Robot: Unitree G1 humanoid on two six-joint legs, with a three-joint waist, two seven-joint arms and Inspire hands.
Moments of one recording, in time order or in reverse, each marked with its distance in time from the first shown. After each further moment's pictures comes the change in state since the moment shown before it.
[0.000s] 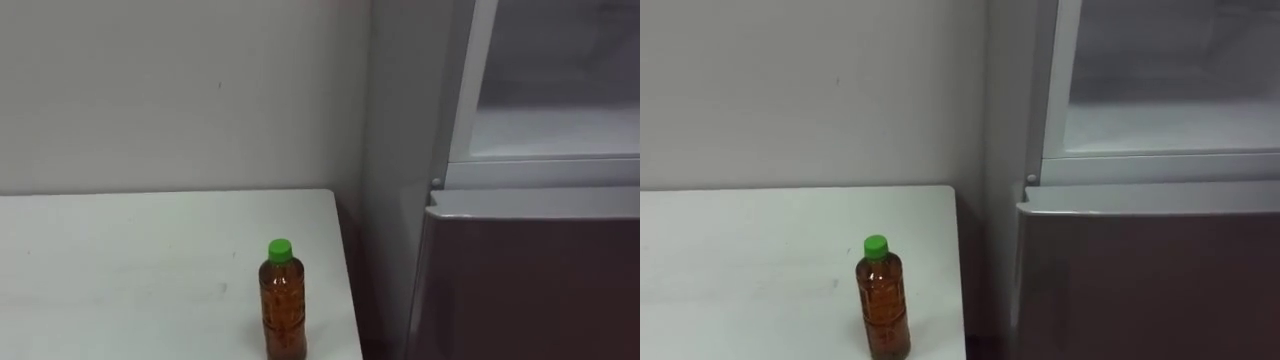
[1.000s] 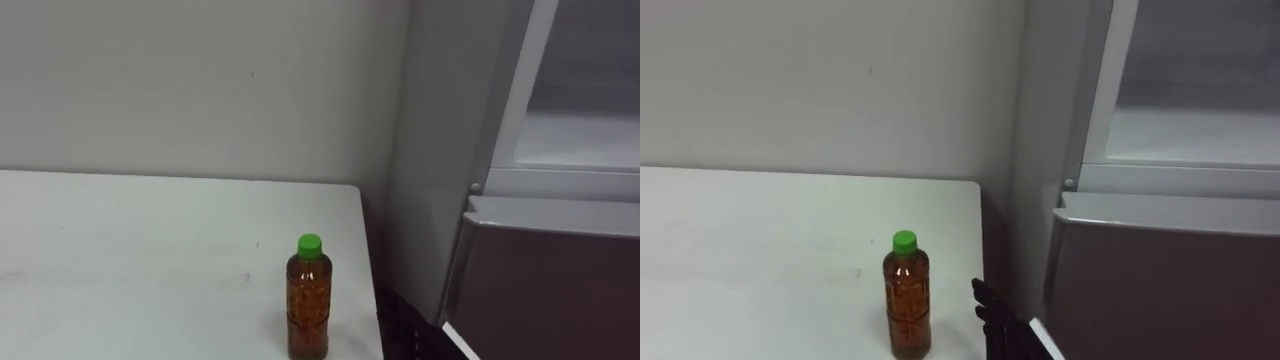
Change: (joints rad) left arm 0.014 0.031 -0.008 0.024 0.003 -0.013 0.009; right arm -0.100 -0.010 0.133 -0.873 -0.018 0.026 0.064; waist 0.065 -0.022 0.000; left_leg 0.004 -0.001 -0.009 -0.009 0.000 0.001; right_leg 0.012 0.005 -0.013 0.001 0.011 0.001
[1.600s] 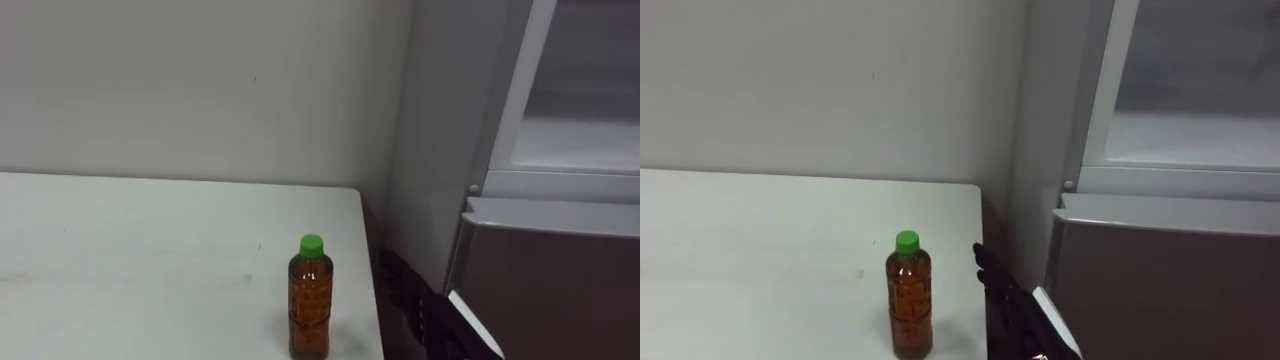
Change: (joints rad) left arm 0.033 0.001 0.000 0.006 0.172 0.041 0.010; right arm -0.012 -0.007 -0.037 -0.074 -0.015 0.000 -0.036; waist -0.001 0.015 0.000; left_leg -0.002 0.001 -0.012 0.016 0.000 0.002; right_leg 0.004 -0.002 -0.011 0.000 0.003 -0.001
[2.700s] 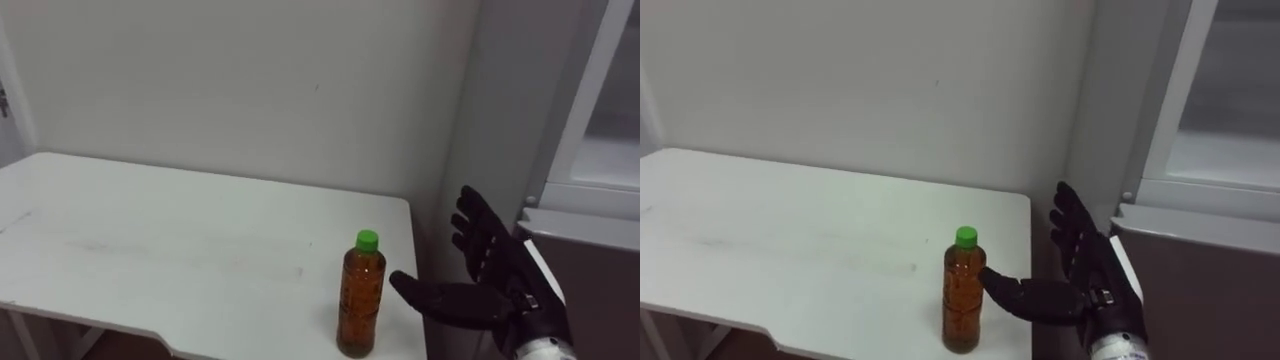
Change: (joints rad) left arm 0.022 0.004 0.003 -0.044 0.111 0.090 -0.082; right arm -0.195 -0.041 -0.081 0.124 0.234 0.000 -0.244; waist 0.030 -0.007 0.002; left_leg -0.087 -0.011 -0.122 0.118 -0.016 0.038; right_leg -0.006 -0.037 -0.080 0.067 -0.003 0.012
